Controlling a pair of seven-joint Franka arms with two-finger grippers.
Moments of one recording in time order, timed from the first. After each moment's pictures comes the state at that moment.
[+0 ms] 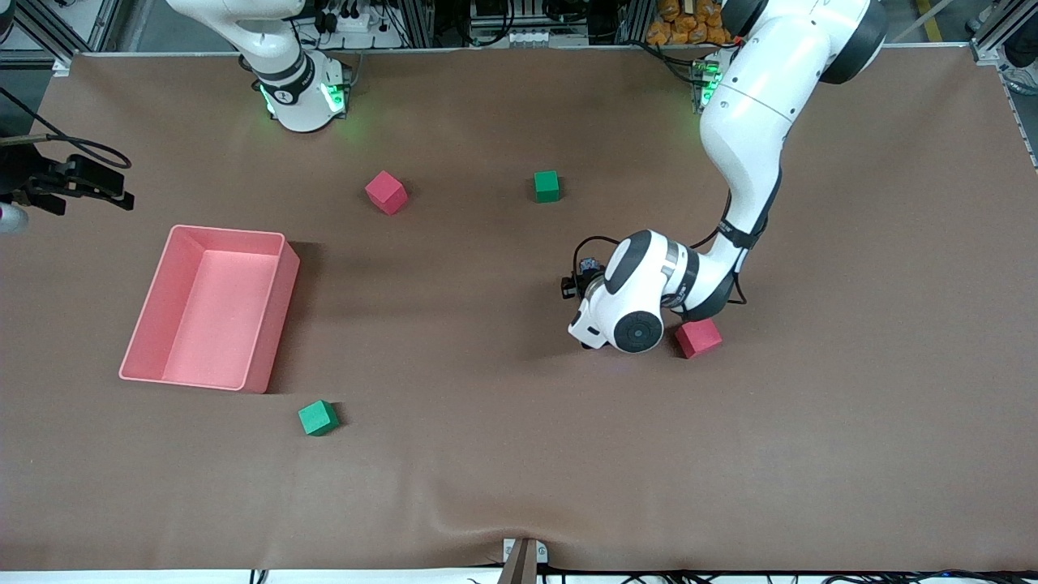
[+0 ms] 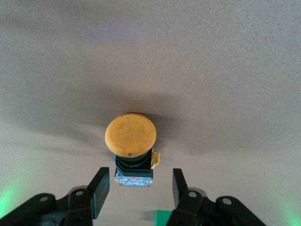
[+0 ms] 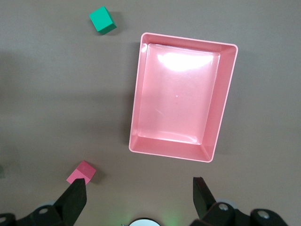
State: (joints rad) left arm -0.44 0.84 -0.16 -1.42 -0.30 1.77 -0.65; right arm -0.02 -0.01 -0.04 -1.58 0.04 1.46 -0.11
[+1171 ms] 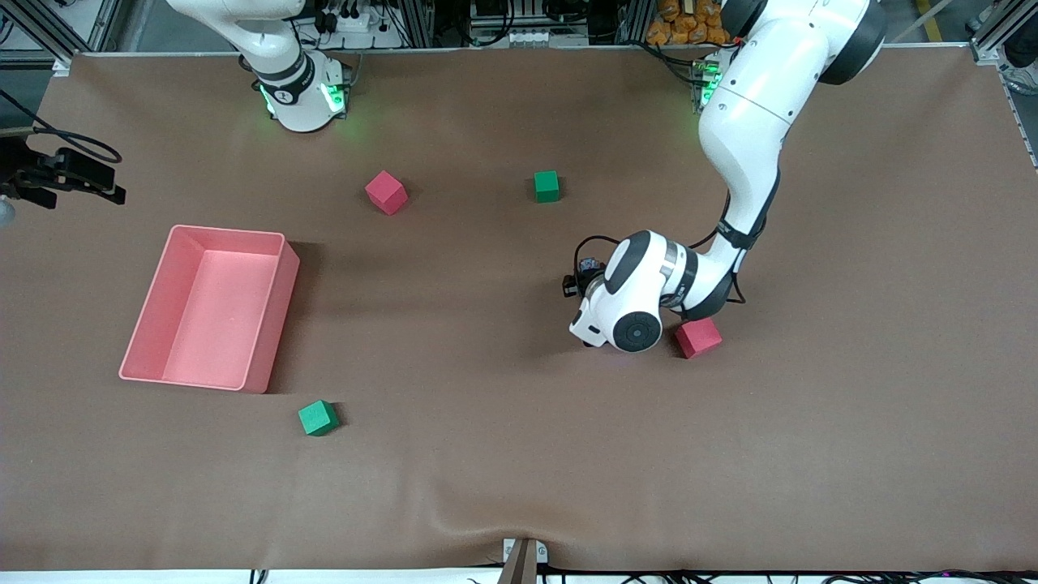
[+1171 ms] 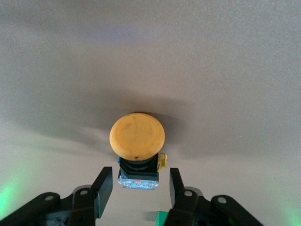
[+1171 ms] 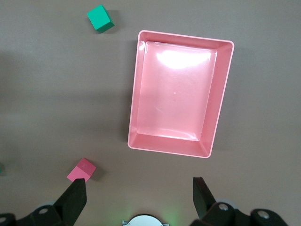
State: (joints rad) left arm -0.44 0.85 -0.15 -1.44 -0.30 1.77 -0.67; right arm -0.03 -0.01 -0.04 -1.56 0.04 1.43 -0.11
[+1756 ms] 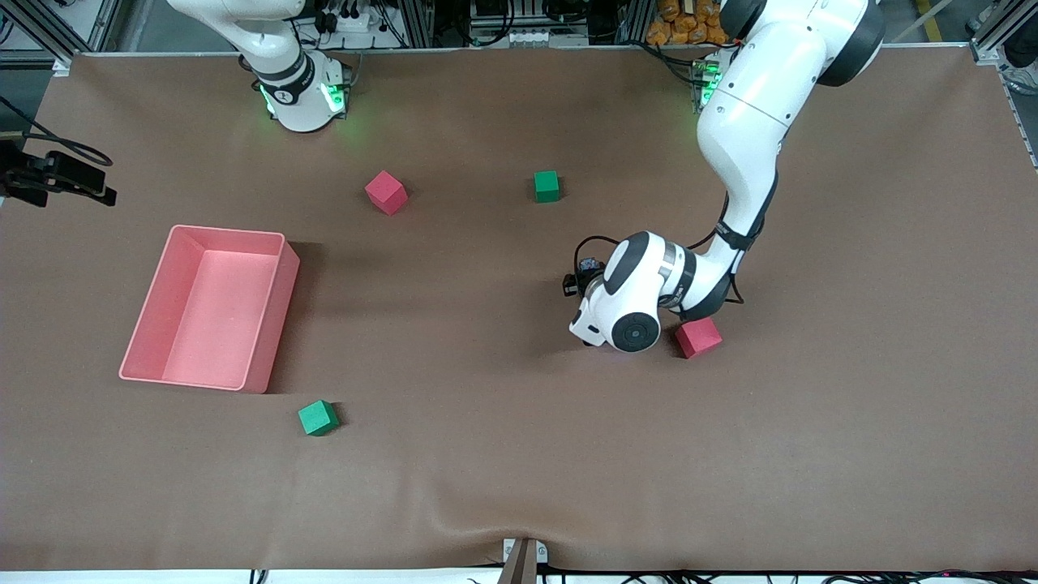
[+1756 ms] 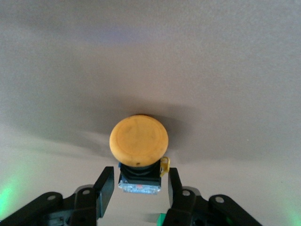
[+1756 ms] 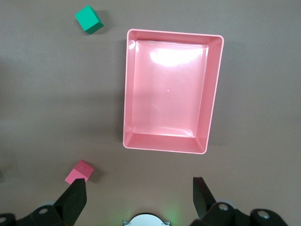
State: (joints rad) left arm -0.44 0.86 -0.15 -1.44 -0.30 1.77 -0.67; right arm -0.06 0.00 -0.05 -1.55 0.03 1.42 -0.07
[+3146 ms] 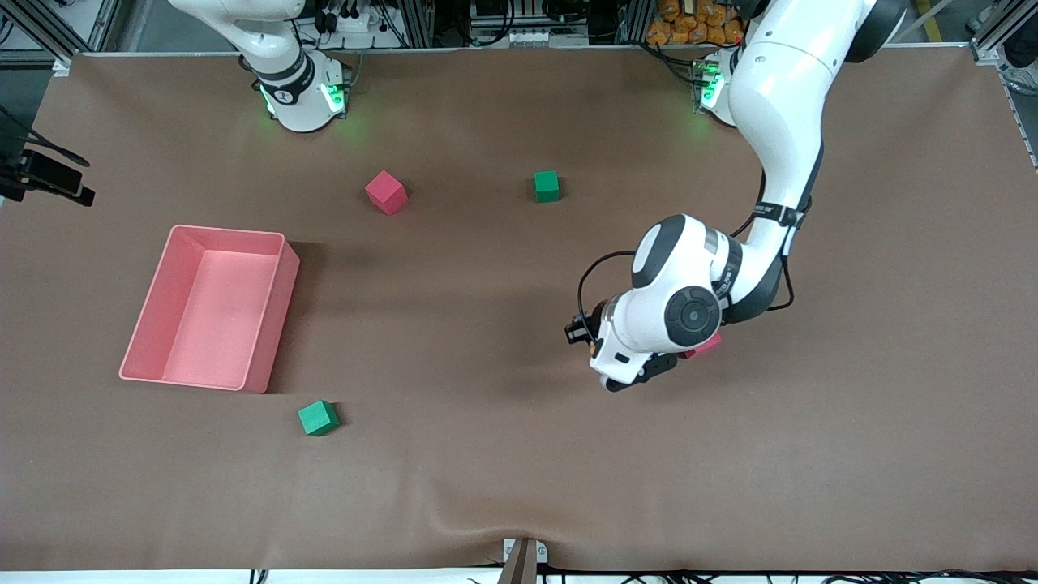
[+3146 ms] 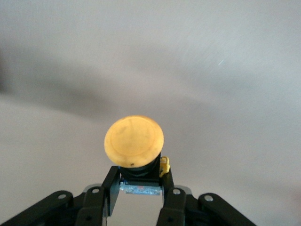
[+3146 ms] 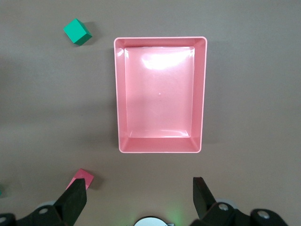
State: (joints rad) left arm -0.44 0.75 -0.09 -1.26 -0.28 1.96 -0.76; right arm -0.09 0.00 -0.04 -1.53 0.02 1.42 -0.03
